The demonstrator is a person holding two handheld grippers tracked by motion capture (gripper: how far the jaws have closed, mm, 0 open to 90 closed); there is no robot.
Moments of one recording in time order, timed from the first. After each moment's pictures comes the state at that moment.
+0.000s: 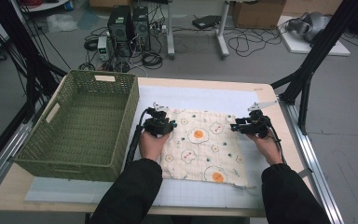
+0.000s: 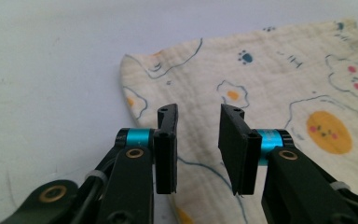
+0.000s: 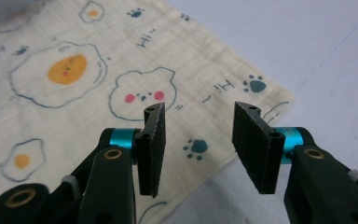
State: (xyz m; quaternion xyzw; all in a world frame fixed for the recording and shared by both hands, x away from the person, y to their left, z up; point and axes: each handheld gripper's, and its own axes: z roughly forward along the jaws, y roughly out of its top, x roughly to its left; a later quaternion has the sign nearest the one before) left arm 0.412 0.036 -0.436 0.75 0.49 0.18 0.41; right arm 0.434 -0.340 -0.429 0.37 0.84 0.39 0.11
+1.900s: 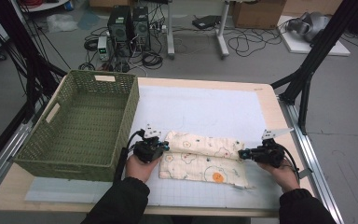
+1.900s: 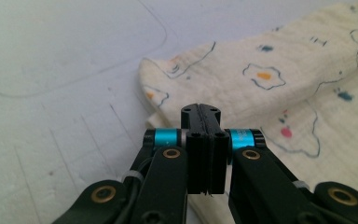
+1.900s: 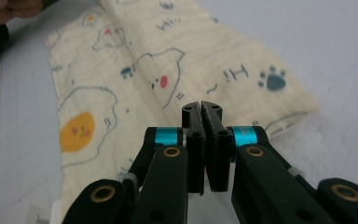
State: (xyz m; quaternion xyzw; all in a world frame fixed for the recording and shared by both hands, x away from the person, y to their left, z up) left arm 0.323 0.063 -0.436 0.79 0.42 0.13 0.43; right arm 0.337 -0.364 -0.442 0.33 0.84 0.44 -0.01
